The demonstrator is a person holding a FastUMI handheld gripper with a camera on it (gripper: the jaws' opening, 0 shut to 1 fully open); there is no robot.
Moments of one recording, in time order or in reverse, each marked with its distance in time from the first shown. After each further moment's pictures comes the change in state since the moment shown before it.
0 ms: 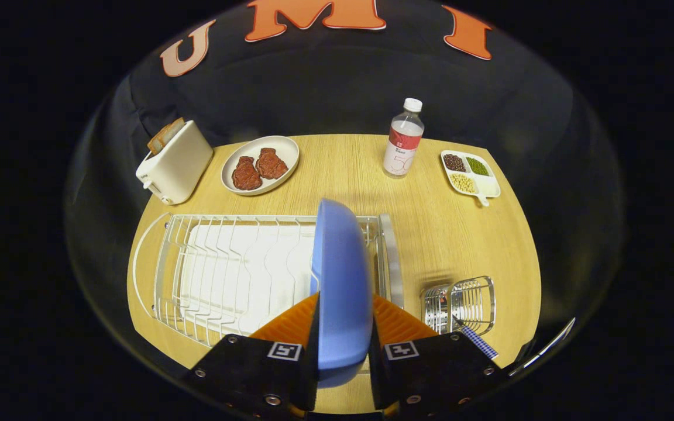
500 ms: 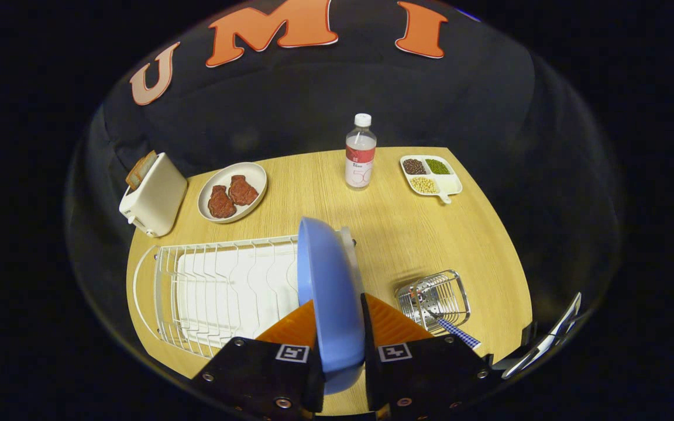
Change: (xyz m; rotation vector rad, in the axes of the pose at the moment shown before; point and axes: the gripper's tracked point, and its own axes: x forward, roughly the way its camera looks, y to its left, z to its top) arm -0.030 -0.034 0.012 0.108 -0.065 -0.115
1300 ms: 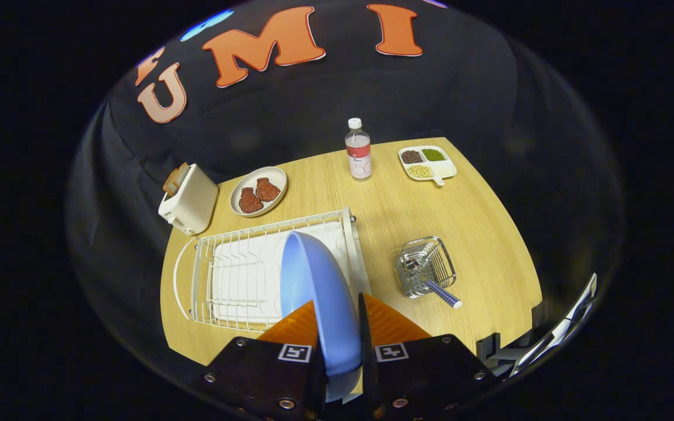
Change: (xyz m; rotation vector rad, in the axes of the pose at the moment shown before) arm -0.081 -0.019 -0.043 0.089 0.008 0.194
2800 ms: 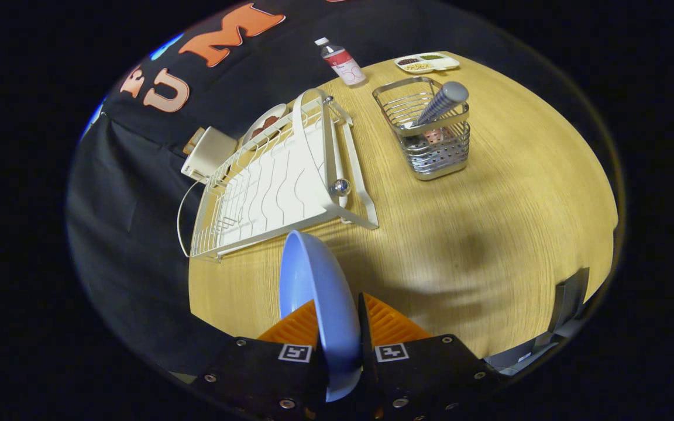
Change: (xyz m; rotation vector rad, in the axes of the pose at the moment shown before) arm 0.077 -0.041 -0.185 0.150 0.205 0.324
